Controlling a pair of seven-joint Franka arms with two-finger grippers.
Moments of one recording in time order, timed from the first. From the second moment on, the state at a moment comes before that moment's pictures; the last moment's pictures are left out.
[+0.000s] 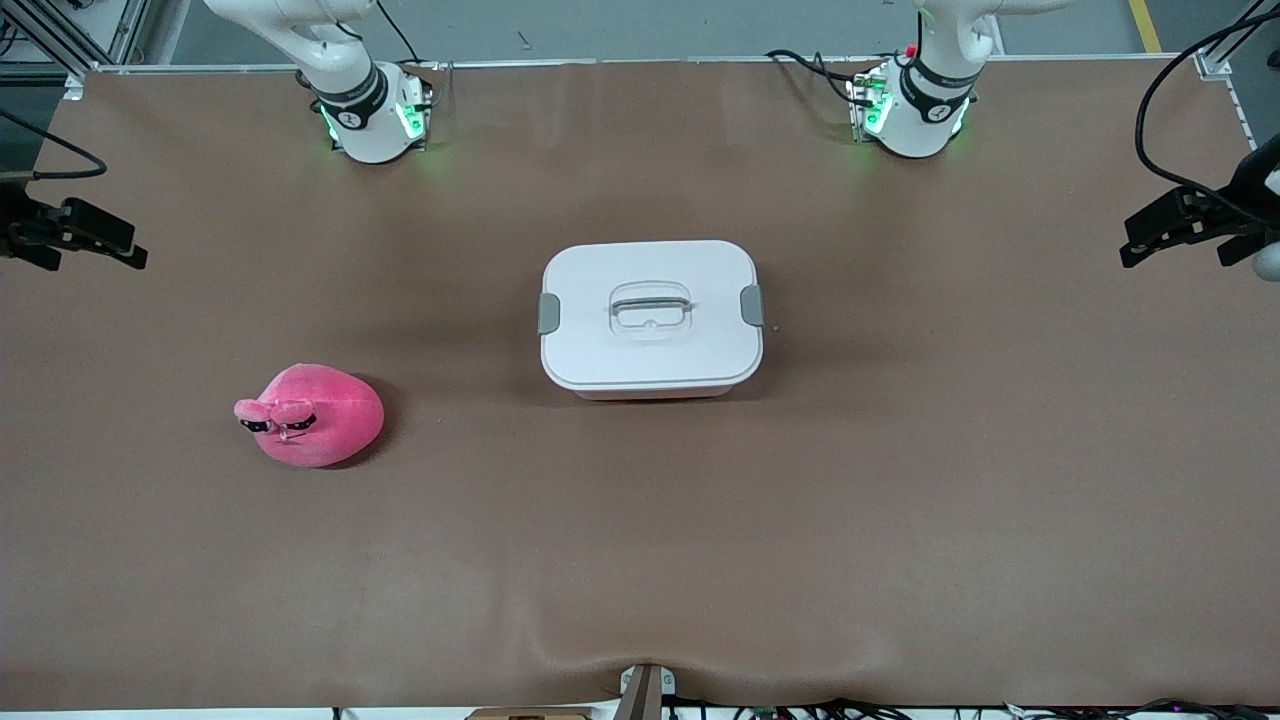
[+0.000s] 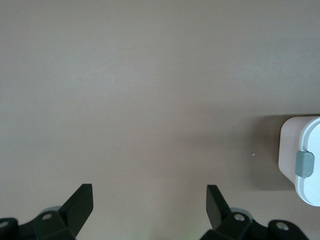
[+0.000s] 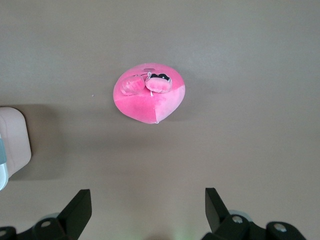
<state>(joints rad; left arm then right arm) -0.02 0.03 -0.01 -1.47 0.02 1.49 -0.02 0.00 0.01 -0.07 -1.54 0.03 1.48 -0.07</state>
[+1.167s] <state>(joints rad) -0.01 0.15 0.00 -1.45 0.02 1.57 -0.02 0.03 0.03 -0.07 -1.71 0.03 1.67 -0.10</state>
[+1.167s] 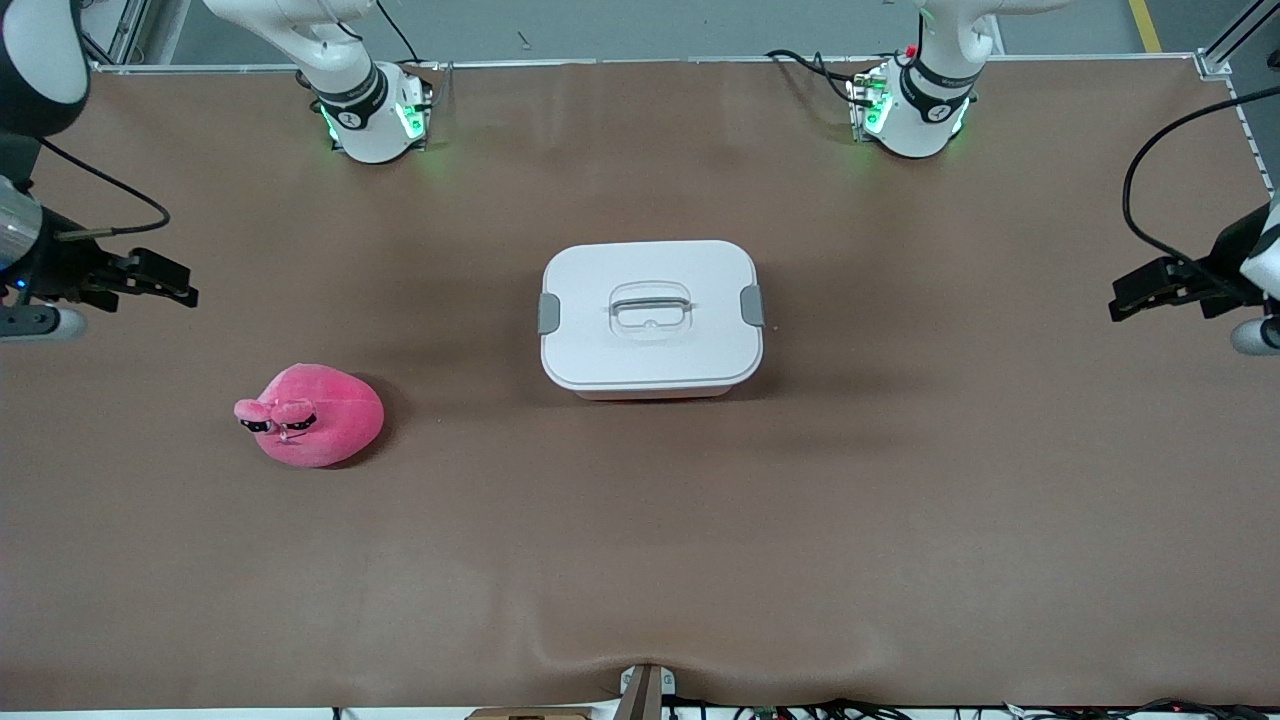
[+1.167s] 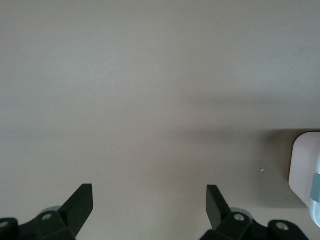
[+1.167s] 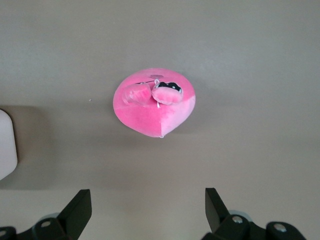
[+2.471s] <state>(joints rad) -0.16 0.20 -0.02 -1.45 0.02 1.63 -0.67 0.12 0.15 -0.07 -1.91 0.03 2.09 -0.36</state>
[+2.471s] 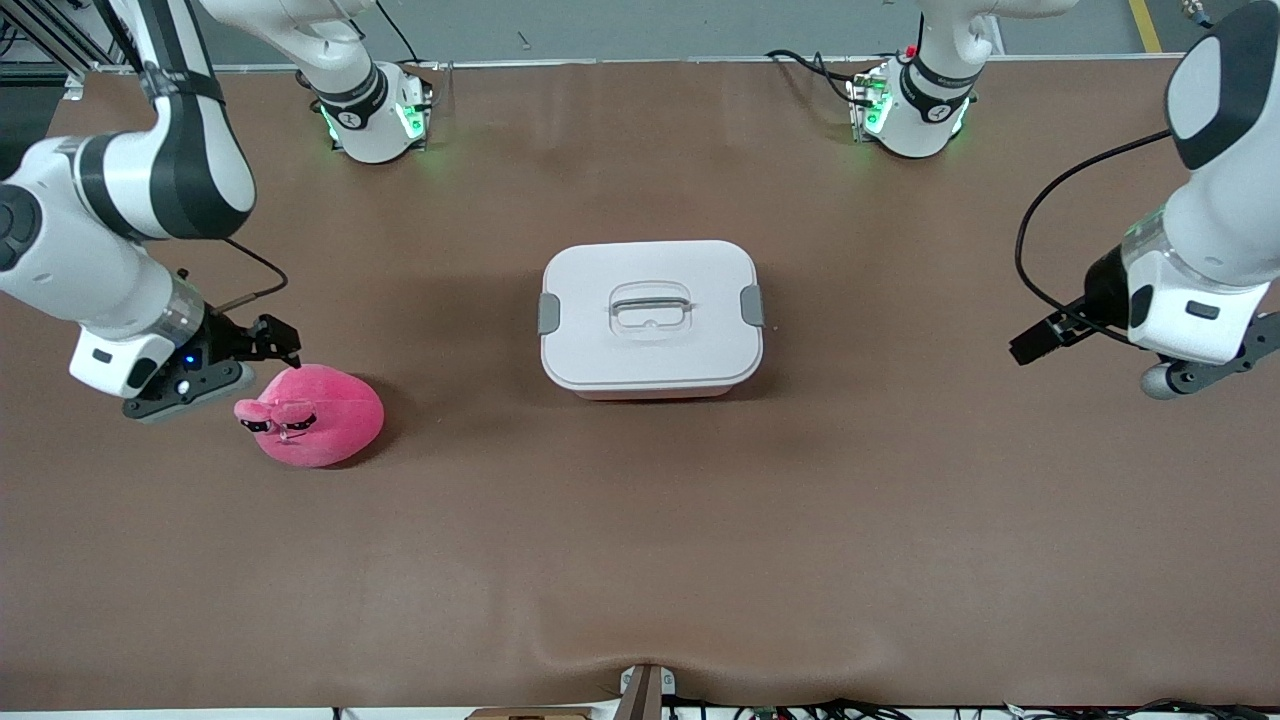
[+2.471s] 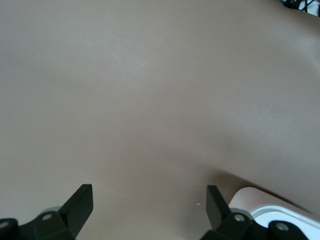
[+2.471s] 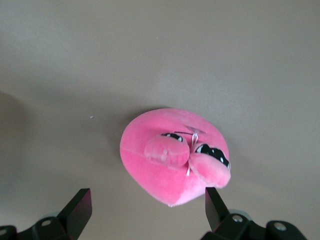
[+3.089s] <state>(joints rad) -0.28 0.23 -0.03 -1.45 0.02 1.63 -0.99 0.12 0.24 -0.07 -1.91 0.00 2.18 -0.42</state>
